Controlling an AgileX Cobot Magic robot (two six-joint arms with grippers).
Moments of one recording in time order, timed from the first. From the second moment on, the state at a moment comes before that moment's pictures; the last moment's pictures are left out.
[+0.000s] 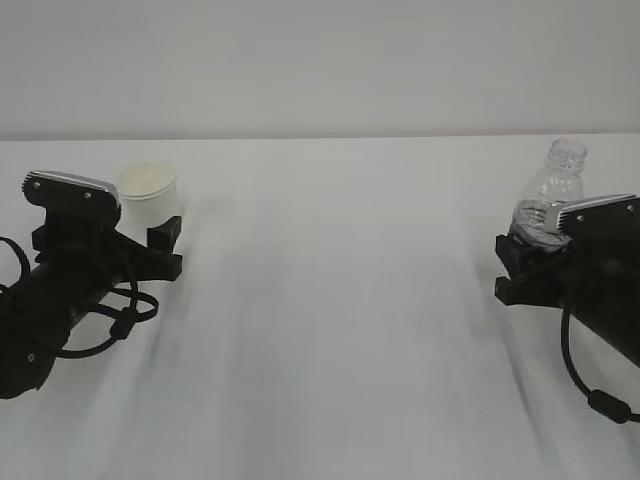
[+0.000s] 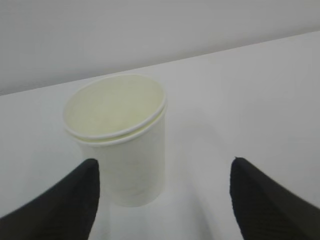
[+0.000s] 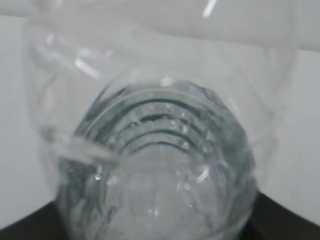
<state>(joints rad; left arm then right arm) -0.39 2.07 -0.64 -0.21 -1.14 0.13 0.11 2.01 -0.50 -0.12 -1.12 -0.07</state>
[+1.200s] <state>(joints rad) -0.34 2.15 -0.74 -0.25 -1.14 0.11 0.11 1.78 -0.31 -0.13 -1.12 -0.11</state>
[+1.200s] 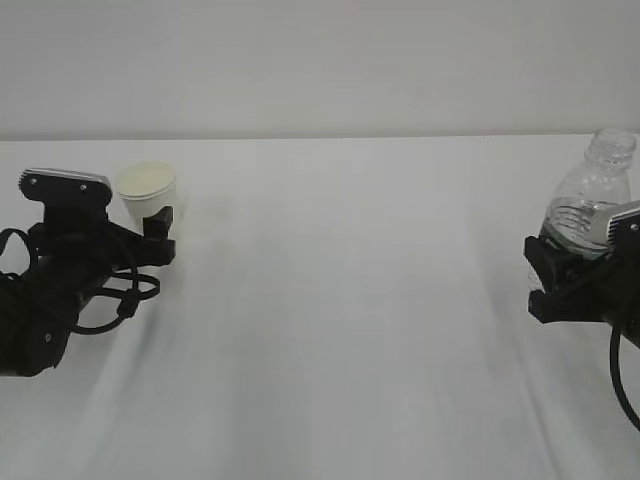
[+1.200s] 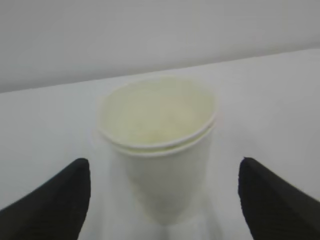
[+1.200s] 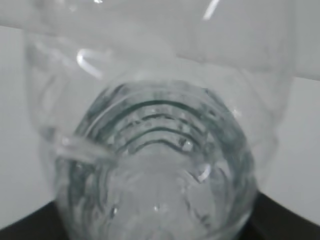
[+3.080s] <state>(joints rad) -0.30 2.43 -1.09 -0.21 -1.14 0.03 0.11 1.78 -0.31 -0.13 -1.12 -0.11</state>
